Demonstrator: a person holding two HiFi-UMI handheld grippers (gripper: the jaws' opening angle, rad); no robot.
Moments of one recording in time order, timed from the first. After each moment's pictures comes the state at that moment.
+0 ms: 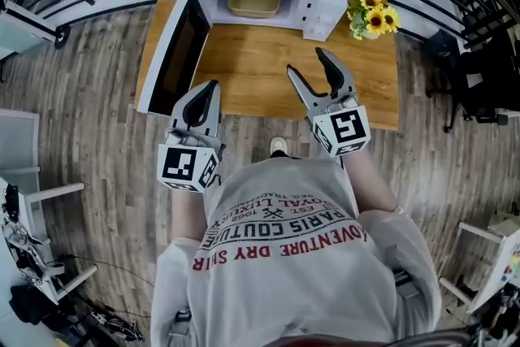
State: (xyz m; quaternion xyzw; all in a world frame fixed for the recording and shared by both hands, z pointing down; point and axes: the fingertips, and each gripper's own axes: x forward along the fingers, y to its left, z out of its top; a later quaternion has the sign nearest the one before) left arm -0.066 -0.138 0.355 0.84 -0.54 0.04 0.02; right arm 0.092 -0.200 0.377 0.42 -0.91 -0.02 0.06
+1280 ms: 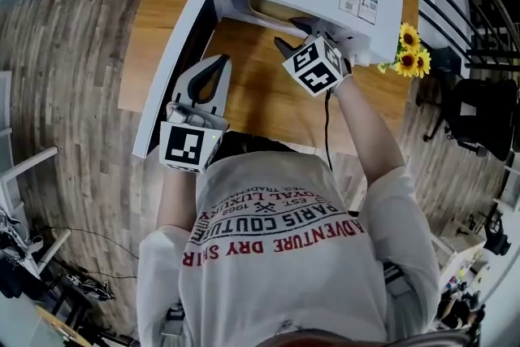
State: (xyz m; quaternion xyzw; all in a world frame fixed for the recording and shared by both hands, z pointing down) left arm -0.118 -0.286 0.408 0.83 -0.56 0.05 0.07; right arm -0.025 -0.390 0.552 0.22 -0.86 -0.03 0.45
